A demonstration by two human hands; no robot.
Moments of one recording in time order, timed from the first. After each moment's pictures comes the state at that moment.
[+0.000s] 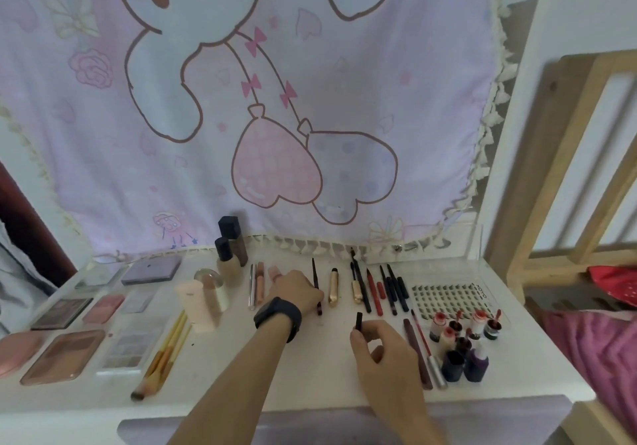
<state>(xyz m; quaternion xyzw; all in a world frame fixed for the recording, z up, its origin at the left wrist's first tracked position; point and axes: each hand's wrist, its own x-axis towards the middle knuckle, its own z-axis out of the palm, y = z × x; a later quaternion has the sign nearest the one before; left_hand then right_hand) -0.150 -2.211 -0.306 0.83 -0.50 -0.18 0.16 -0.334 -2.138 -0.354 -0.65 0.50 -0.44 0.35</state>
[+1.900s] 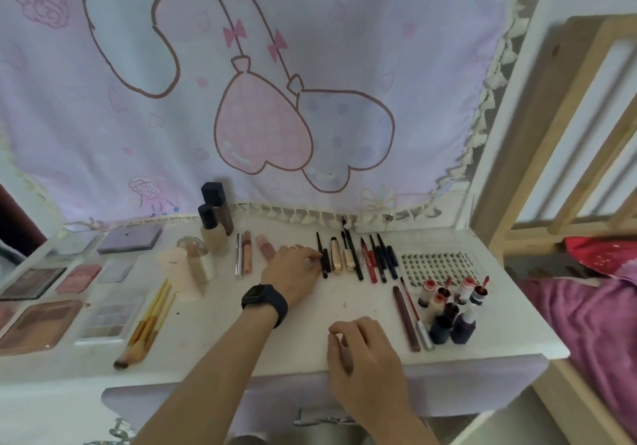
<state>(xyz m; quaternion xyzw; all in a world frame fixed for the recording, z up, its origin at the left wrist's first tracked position) -0.154 -2.202 -0.331 0.71 -0.65 -0.12 0.23 -0.333 -2.107 -0.385 -0.79 0.43 -0.43 0.08</state>
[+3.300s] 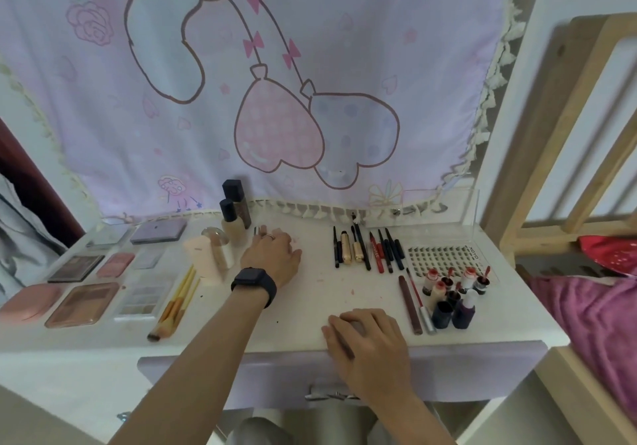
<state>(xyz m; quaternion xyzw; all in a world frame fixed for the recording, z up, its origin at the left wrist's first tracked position) -0.117 -2.177 -0.314 0.81 -0.58 -0.02 0.10 -0.336 -2.107 -0.400 -0.81 0.39 -0.43 -0.05</state>
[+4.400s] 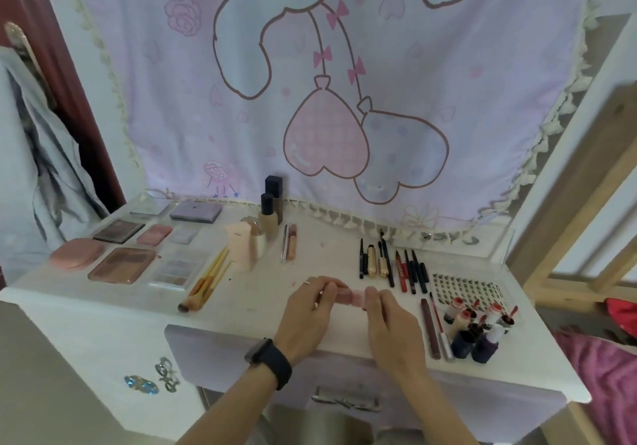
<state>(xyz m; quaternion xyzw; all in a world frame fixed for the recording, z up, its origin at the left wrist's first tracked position) -0.176 -2.079 -0.338 0.63 -0.53 -0.22 0.52 -0.327 -2.126 -0.346 -0.75 0.47 -0.37 0.29</state>
